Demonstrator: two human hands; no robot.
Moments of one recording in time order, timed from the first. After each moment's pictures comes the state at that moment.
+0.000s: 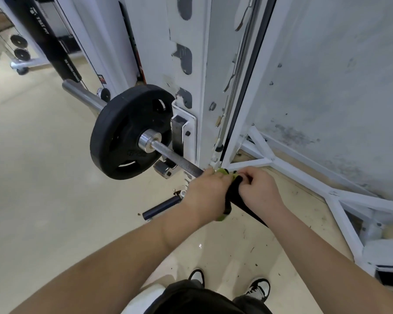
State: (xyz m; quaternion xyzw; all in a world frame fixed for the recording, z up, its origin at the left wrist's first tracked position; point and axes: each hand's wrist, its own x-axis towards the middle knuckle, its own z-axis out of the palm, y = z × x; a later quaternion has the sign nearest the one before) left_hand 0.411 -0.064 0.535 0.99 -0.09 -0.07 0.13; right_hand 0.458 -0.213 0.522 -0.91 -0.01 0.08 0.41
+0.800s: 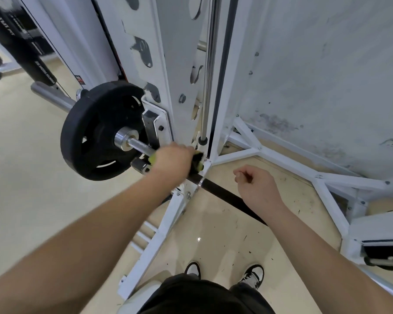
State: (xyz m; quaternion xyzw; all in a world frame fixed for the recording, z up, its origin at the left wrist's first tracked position) left_hand 0.471 -0.044 0.546 0.99 -0.01 -0.10 -0.06; right_hand 0.438 -0.266 0.524 -0.89 0.04 0.10 0.45
